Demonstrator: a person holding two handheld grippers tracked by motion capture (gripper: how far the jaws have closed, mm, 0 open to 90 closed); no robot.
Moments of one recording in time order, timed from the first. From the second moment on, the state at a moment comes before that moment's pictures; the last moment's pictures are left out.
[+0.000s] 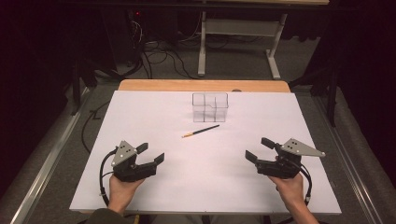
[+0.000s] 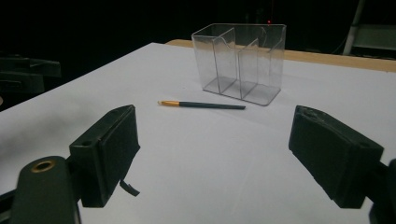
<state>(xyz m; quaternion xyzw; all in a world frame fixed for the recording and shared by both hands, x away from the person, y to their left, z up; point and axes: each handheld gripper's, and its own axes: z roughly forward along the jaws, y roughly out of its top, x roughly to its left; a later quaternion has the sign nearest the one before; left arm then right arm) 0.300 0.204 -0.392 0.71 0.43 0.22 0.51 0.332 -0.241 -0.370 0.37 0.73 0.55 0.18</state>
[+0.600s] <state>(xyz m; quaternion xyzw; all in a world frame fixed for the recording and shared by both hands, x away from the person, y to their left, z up) 0.300 0.204 -0.392 0.71 0.43 0.22 0.51 0.339 -0.226 -0.368 0.35 0.73 0.55 0.18</state>
